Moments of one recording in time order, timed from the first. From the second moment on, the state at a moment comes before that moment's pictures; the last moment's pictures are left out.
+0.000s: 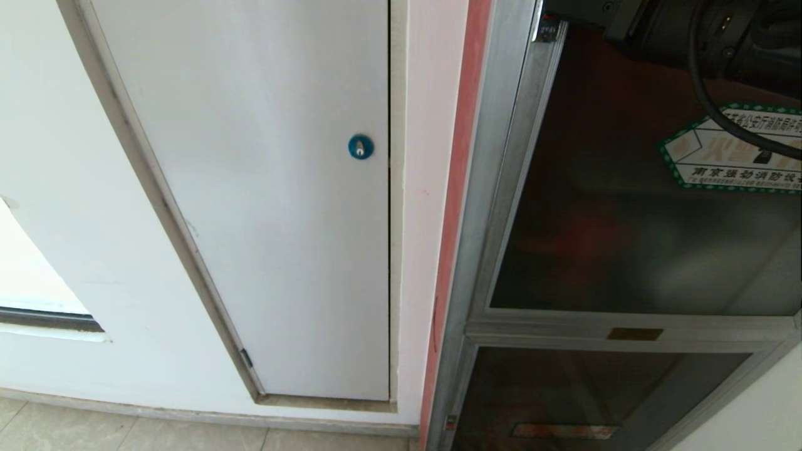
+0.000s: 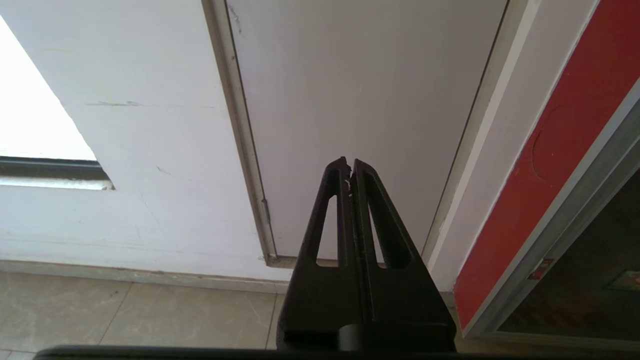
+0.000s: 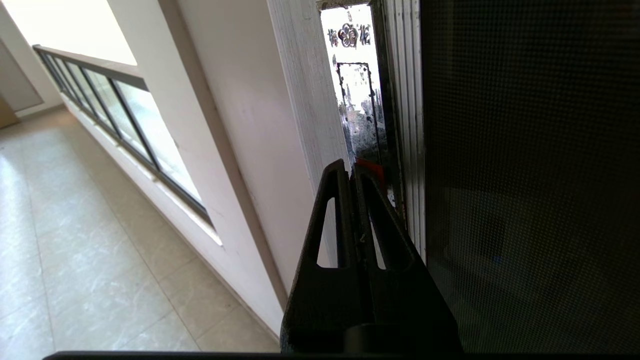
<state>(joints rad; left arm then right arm) 0.00 0.00 0.00 -0.06 0.01 -0.01 0.30 1.66 -1.66 -0.23 0.38 0.20</state>
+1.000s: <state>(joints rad) 0.00 0.00 0.00 -0.06 0.01 -0.01 0.30 1.63 -1.62 -0.23 0.34 0.21</state>
